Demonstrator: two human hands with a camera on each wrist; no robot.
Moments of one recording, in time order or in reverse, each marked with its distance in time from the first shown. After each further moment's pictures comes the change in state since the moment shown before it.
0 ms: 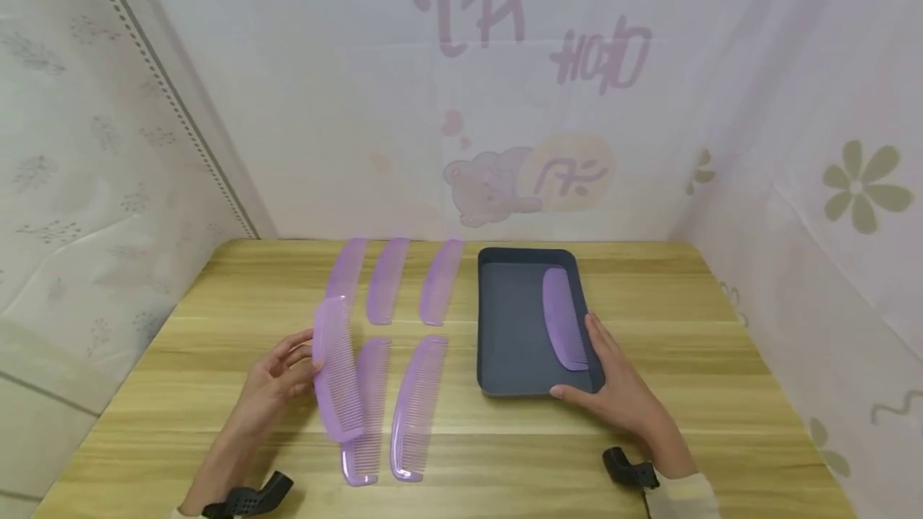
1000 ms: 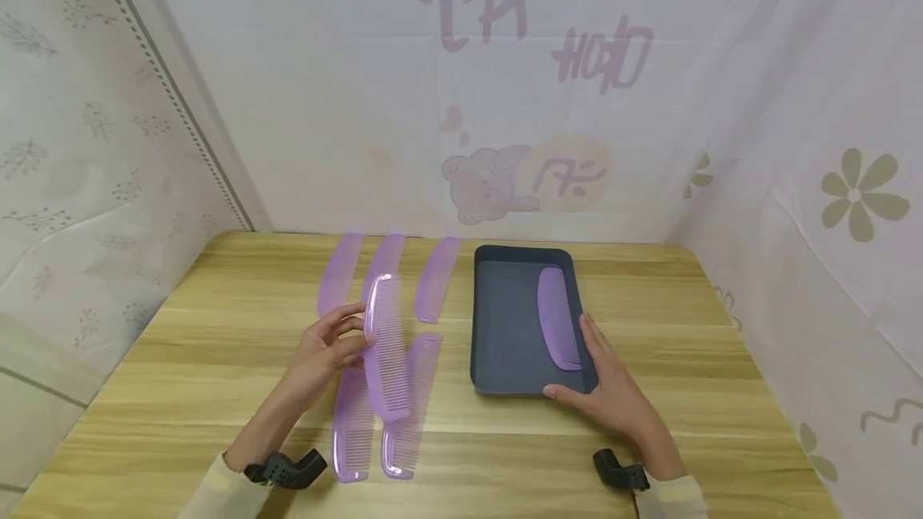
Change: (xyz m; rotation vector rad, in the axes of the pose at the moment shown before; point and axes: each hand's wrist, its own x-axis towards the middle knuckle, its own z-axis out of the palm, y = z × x) left_hand 0.038 0.017 0.068 -0.037 -0.085 0.010; right_hand -0.002 -0.003 0.003 -0.003 -0.006 0.021
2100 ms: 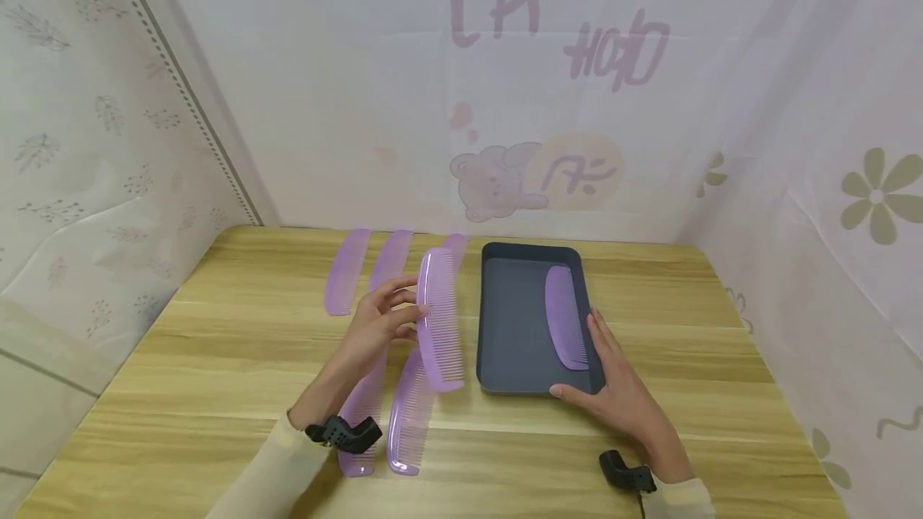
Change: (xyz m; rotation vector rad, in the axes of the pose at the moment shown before) left_hand 0.037 0.022 0.057 -0.083 -0.041 -0.004; right_hand 0.001 0.002 0.002 0.015 0.008 -0.046
